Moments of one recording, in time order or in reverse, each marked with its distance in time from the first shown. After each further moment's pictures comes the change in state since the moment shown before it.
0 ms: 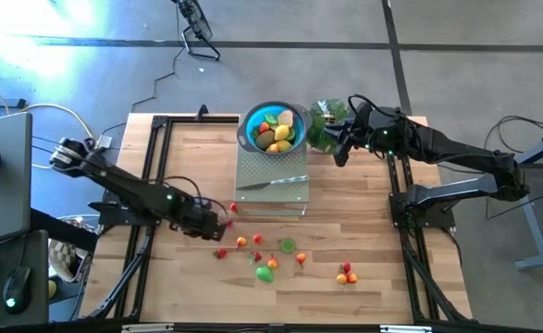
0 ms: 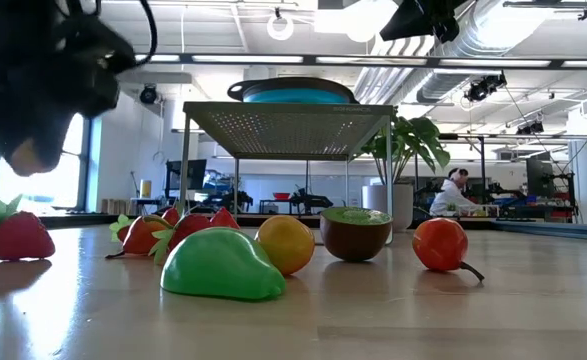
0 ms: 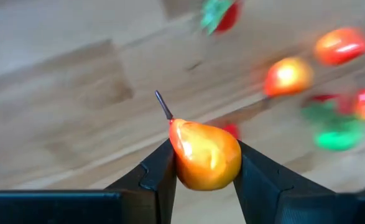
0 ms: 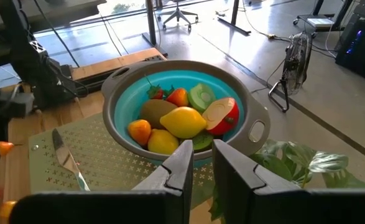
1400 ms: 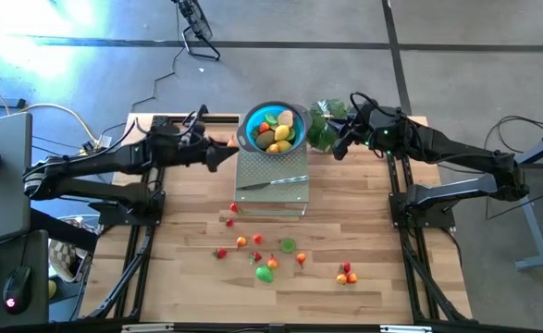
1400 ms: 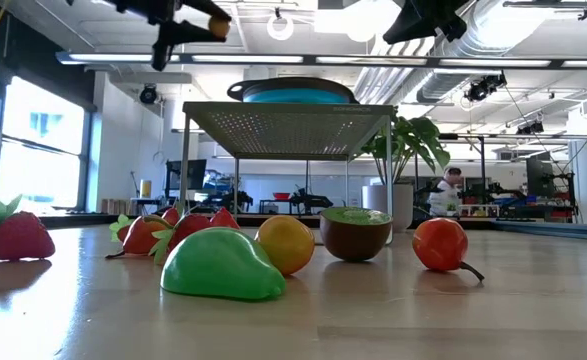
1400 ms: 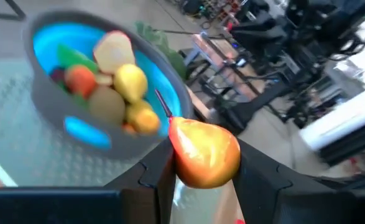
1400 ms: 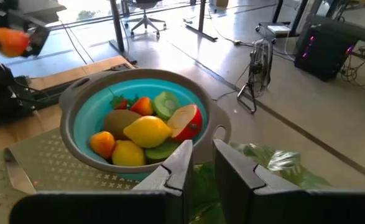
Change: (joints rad) left arm 0.616 -0.335 0.051 0.629 -0.087 0.957; right arm -0.001 0.000 0.000 0.012 0.143 0.005
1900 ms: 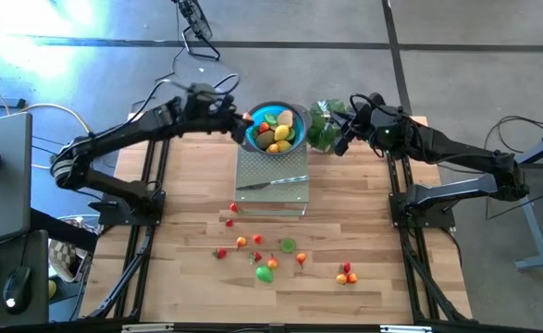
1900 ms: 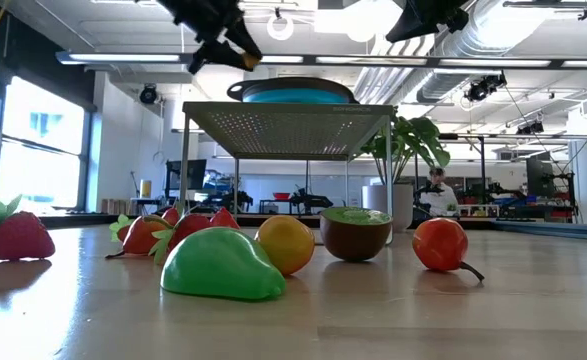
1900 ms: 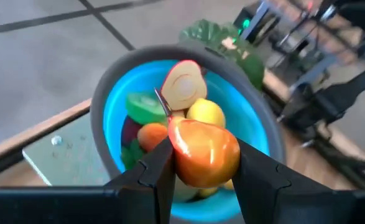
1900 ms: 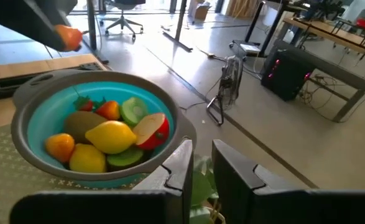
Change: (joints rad) left arm 0.225 0.392 0.461 -0.373 0.085 0.278; right arm 0.000 0.000 0.000 0.033 0.113 -0.152
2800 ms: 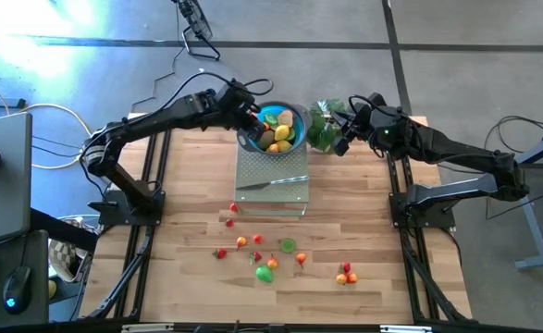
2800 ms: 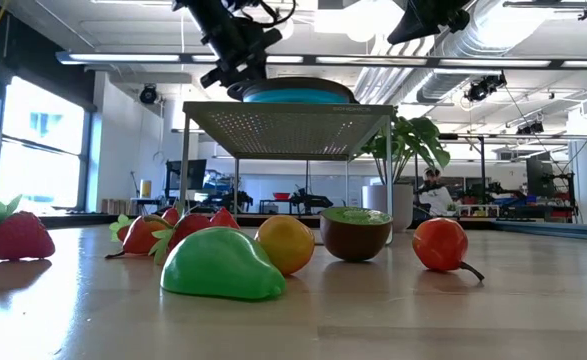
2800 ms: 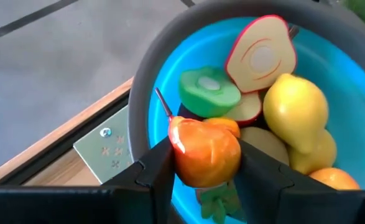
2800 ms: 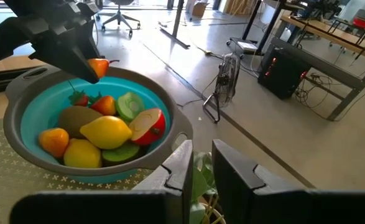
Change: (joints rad) left arm -0.003 0.275 0.252 -0.272 -0.187 0.092; right arm 0.000 0.000 0.000 -0.016 0.015 -0.009
